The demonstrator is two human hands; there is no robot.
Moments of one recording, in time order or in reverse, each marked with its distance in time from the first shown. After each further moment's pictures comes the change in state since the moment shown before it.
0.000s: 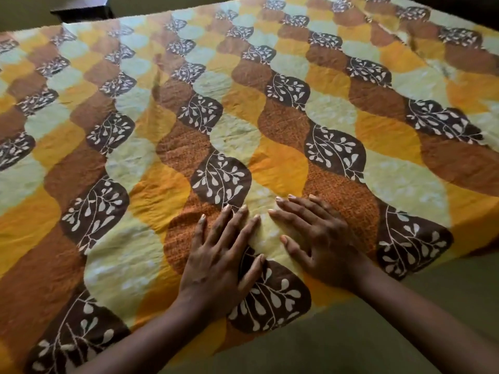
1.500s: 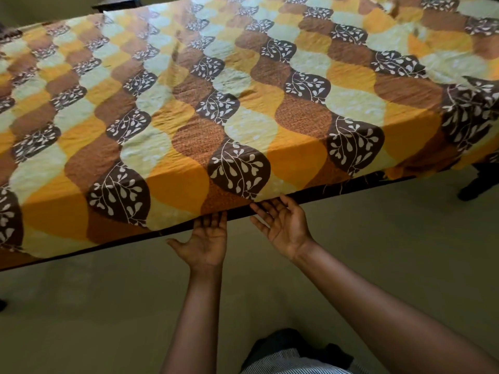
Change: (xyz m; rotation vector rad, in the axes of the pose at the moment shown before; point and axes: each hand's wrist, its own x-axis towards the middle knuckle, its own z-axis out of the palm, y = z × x) left_hand -0.127 0.097 0.049 -2.635 0.975 -0.956; right_hand -0.134 -0.087 0.040 2.196 0.019 0.978
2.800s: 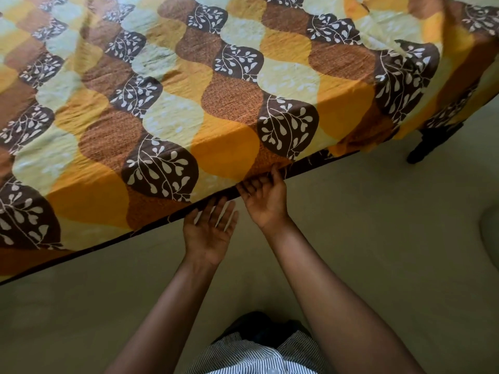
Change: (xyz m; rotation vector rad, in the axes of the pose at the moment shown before) left_hand -0.008 -0.096 0.012 0.460 0.112 -0.351; right_hand 0.019 -0.062 -0.046 0.321 0.170 -0.143
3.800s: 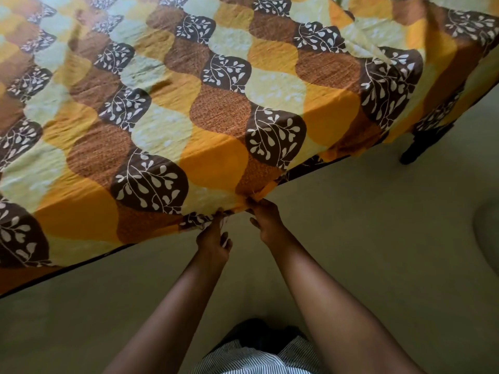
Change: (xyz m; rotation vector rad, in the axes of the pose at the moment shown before) left_hand 0.031 -0.023 0.017 0.487 0.437 -0.020; right_hand 0.032 0.004 -0.046 -0.775 0.333 -0.019
